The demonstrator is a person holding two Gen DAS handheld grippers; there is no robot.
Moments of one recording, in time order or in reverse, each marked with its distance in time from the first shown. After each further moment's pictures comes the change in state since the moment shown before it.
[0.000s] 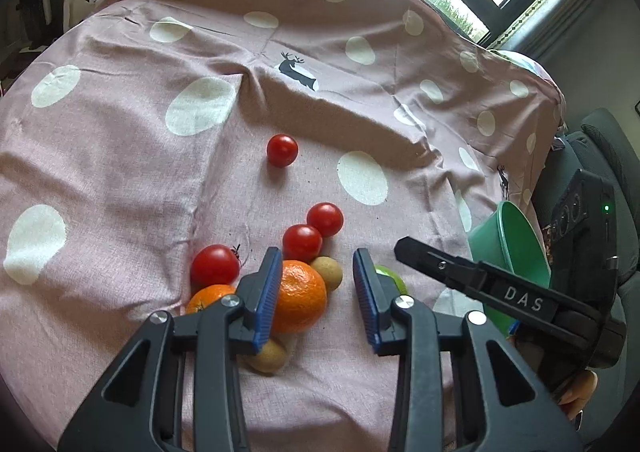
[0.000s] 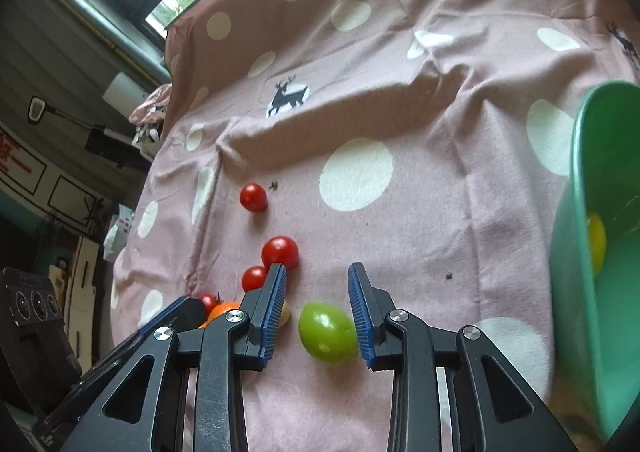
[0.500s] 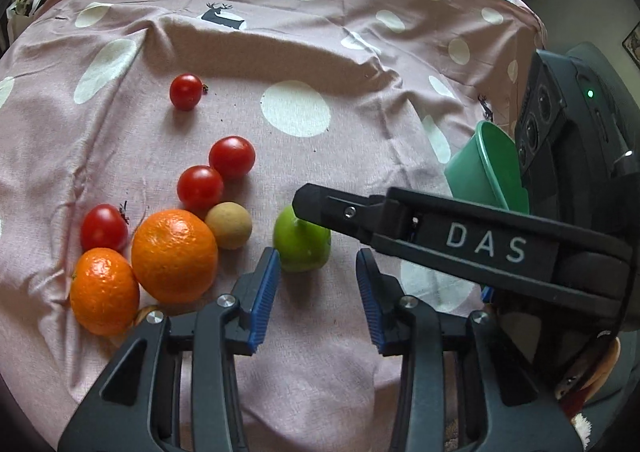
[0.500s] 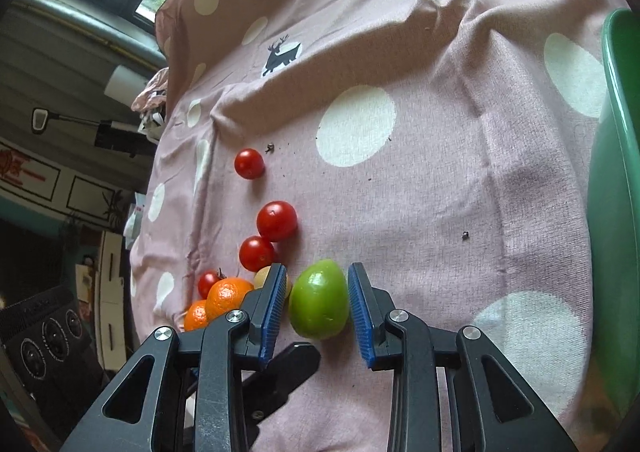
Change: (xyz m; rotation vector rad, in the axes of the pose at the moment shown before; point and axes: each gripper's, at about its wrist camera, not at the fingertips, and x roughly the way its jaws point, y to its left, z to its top) left arm 0.049 -0.049 -0.026 0.146 0.159 -0.013; right arm 0.016 -0.019 -0.004 0.077 0.110 0.083
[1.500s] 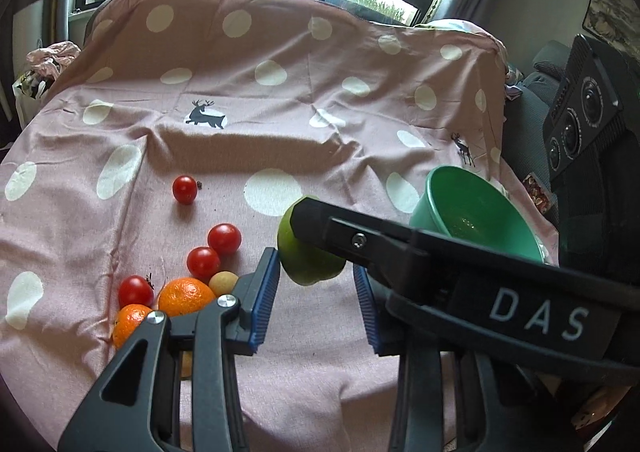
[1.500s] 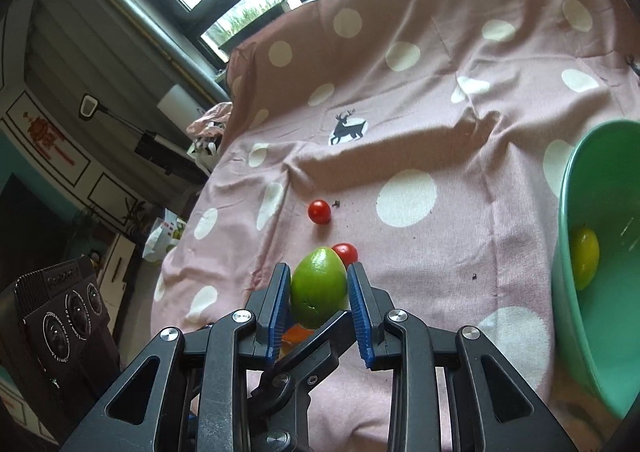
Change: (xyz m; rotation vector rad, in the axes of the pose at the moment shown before) left arm -0.056 -0.035 -0.002 0.139 -0.270 0.012; right arm -0.067 0.043 -0.020 -0.187 -0.251 0.057
